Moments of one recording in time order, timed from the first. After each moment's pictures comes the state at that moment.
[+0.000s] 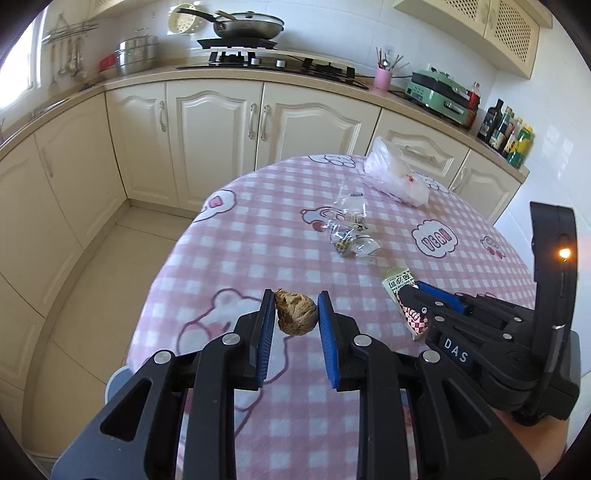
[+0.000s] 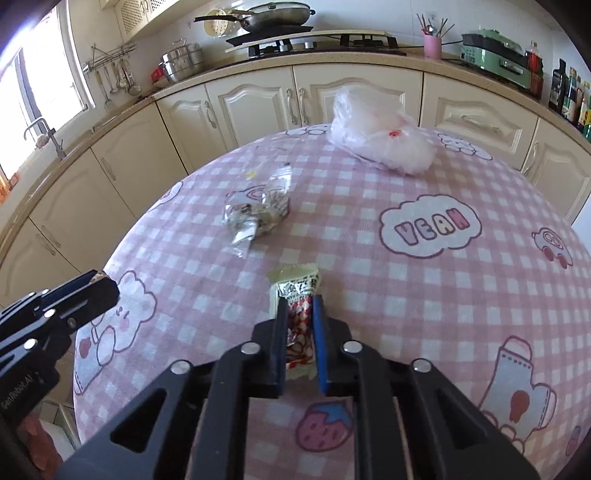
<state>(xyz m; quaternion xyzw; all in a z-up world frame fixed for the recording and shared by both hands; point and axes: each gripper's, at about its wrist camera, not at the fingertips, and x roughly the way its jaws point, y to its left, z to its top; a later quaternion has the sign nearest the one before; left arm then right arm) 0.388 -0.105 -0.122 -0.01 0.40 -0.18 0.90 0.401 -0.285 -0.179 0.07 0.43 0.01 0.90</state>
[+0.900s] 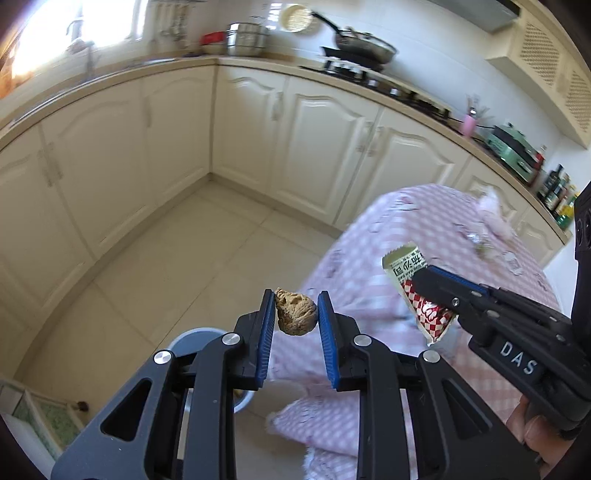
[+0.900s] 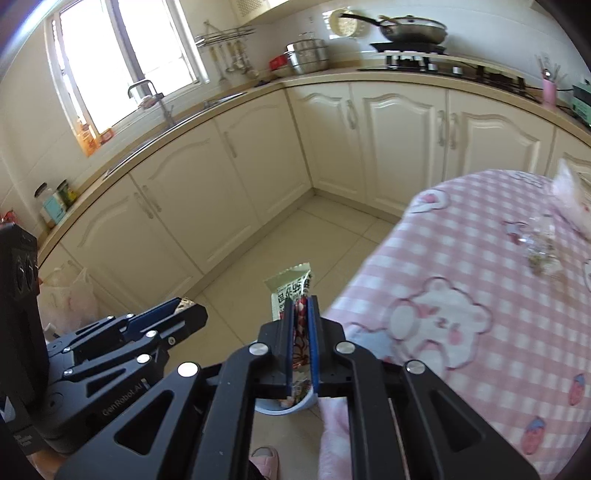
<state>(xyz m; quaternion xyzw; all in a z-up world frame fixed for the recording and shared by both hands) 0.349 0.103 -0.137 -0.09 0.40 -0.04 0.91 0.387 -0.060 -0.143 0.05 0.40 0.20 0.89</state>
